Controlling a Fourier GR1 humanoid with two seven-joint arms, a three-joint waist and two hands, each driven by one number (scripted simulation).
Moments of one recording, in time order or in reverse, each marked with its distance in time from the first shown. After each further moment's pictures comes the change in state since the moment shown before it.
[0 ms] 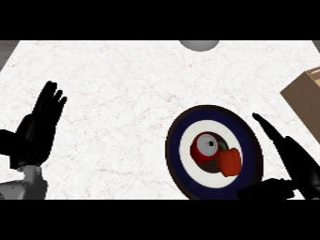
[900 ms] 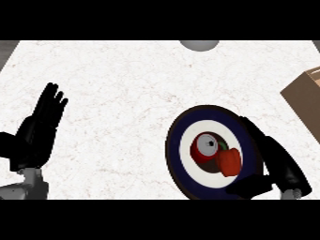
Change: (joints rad) left arm 0.014 -0.042 0.026 -0.027 -0.035 -0.038 0.021; right arm 0.000 0.137 -0.002 0.131 0.182 0.036 -0.089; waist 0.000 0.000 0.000
